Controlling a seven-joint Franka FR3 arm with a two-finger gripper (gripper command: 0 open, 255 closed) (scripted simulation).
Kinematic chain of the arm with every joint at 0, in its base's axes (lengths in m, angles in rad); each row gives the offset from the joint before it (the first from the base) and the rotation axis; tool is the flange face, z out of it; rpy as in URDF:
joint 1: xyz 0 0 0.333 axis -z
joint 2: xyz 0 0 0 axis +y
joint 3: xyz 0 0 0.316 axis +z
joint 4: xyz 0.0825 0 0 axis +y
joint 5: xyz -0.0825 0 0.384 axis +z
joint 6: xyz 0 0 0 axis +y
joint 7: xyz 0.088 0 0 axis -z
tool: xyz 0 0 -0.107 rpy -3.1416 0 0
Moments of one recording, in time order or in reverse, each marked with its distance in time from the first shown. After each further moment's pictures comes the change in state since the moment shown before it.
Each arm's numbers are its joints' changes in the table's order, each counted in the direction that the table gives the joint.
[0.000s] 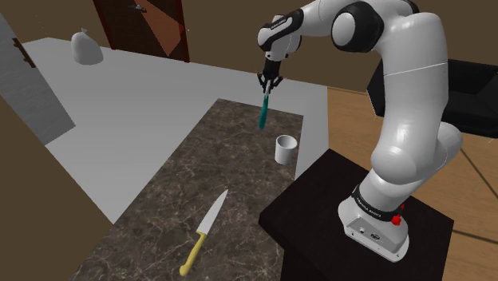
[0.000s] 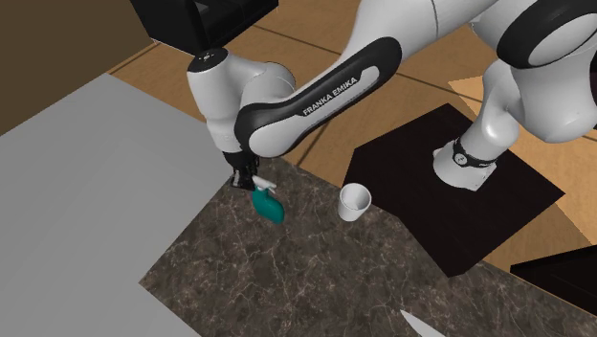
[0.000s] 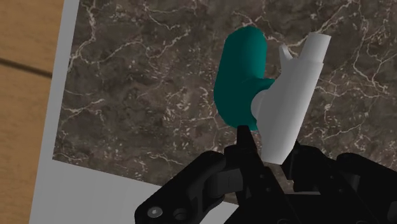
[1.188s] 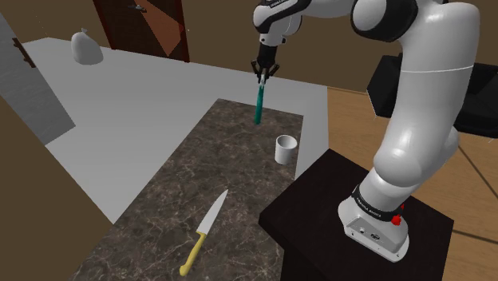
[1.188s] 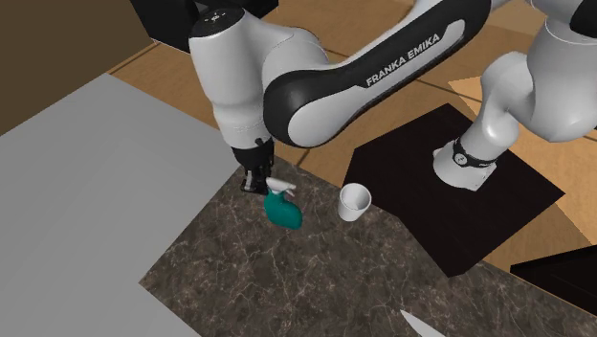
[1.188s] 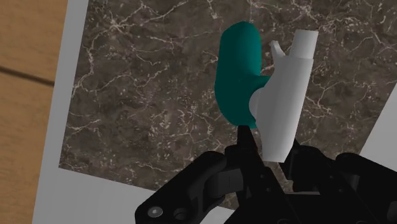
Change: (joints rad) arm -0.082 -0.201 0.013 0.101 -0.032 0.085 0.114
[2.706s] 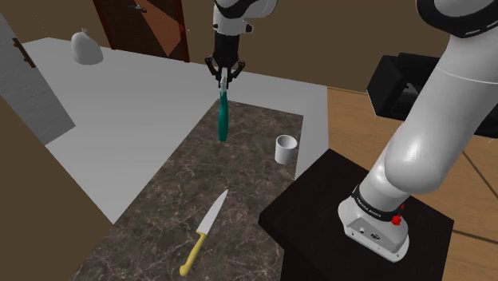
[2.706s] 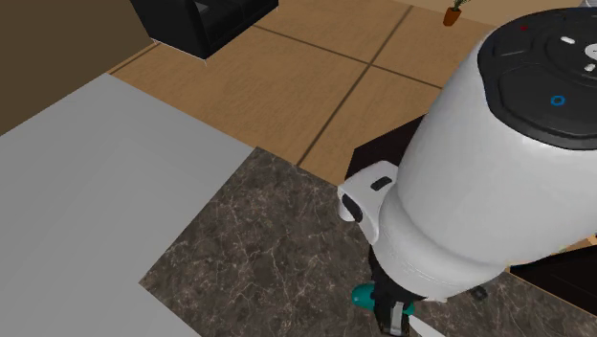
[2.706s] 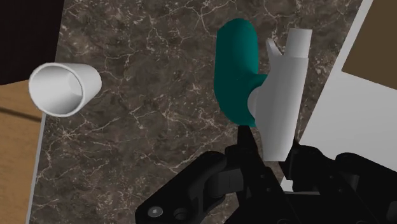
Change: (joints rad) arm -0.292 -0.305 0.181 0.198 -0.051 0.047 0.496
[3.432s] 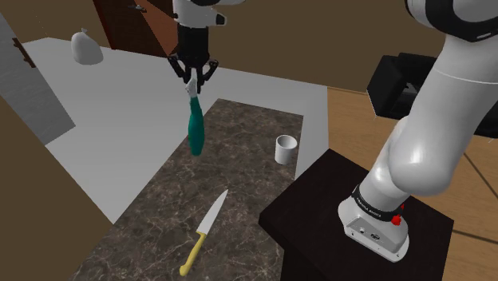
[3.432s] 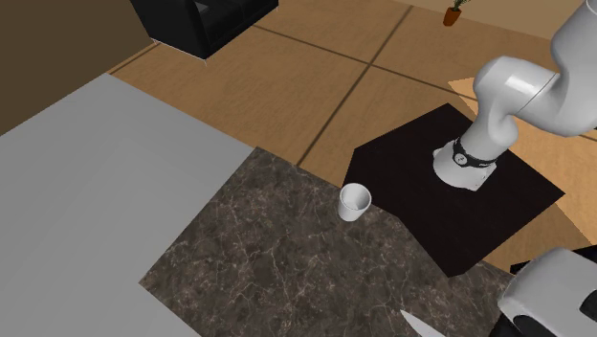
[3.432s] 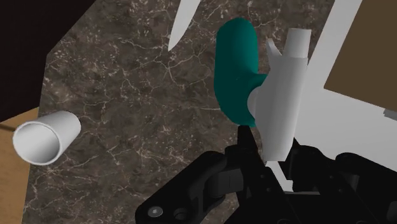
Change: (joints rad) arm -0.131 0.023 0.110 -0.124 -0.027 0.076 0.257
